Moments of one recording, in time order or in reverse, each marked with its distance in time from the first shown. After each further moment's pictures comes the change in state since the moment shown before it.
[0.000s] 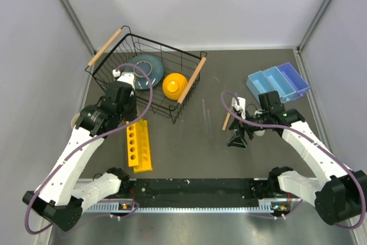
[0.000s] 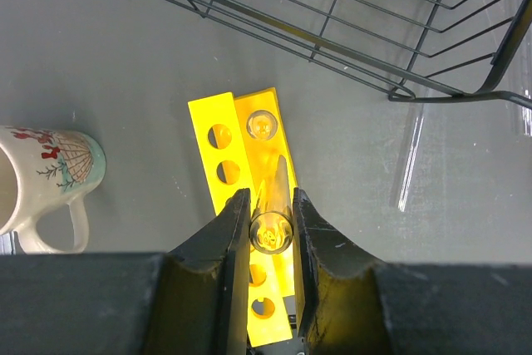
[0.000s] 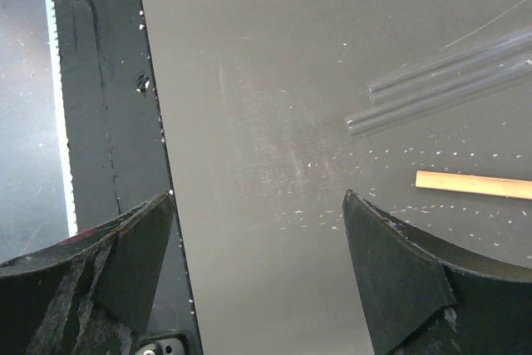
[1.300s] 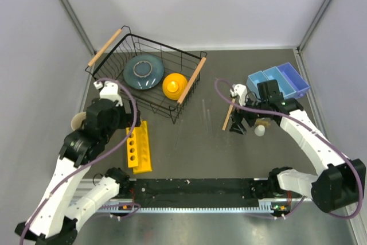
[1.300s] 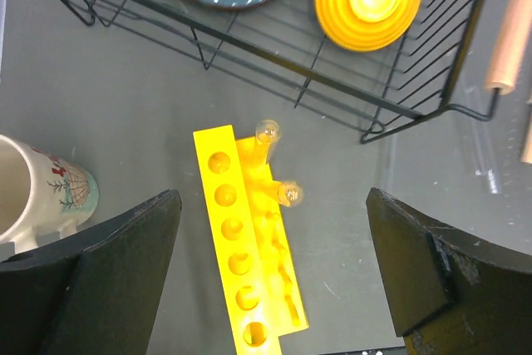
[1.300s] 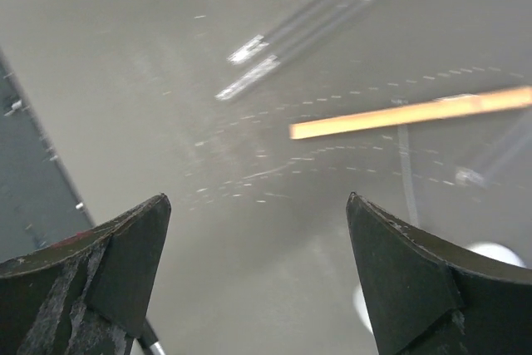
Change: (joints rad) left arm 0.000 -0.242 -0.143 0.126 -0.022 0.002; right arm -0.005 0.084 0.114 0.001 0.269 0.072
